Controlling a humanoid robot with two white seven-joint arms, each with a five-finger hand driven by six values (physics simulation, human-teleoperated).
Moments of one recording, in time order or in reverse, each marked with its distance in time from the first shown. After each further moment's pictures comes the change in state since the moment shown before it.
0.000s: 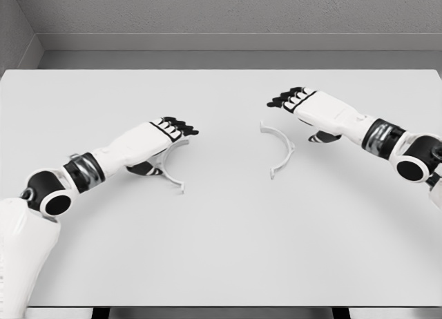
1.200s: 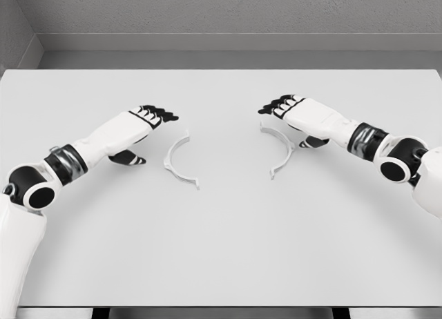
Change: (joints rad) left arm -0.017 0.011 0.087 0.042 0.003 0.000 -0.001; right arm -0.023 0.066 0.049 0.078 0.010 0.000 0.000
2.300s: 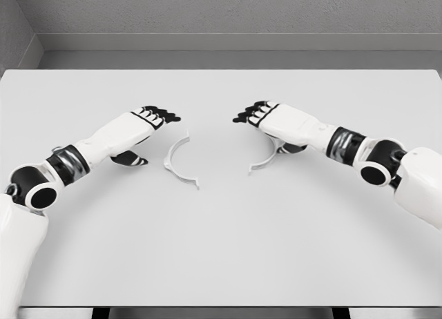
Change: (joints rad) left arm -0.002 -0.003 -0.006 -0.002 0.000 0.000 0.000; right arm -0.020 0.038 0.057 -0.069 0.003 0.004 -0.001
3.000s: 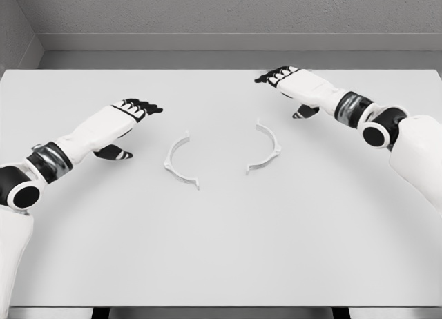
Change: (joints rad) left arm 0.011 0.017 0.067 -0.009 0.005 0.000 0.000; right arm -0.121 0.163 -0.097 0.406 0.052 -0.076 0.022
